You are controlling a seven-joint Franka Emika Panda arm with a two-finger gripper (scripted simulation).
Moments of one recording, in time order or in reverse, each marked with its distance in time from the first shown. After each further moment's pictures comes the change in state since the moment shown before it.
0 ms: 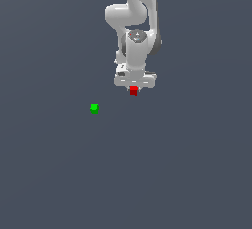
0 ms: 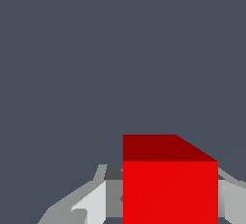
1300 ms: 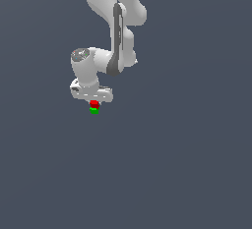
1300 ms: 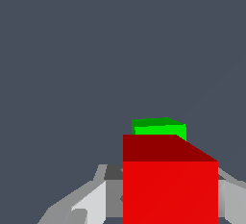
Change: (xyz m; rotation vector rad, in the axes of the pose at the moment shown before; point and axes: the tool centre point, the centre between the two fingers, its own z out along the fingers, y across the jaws) arm 0.085 0.199 0.040 0.000 -0.001 0.002
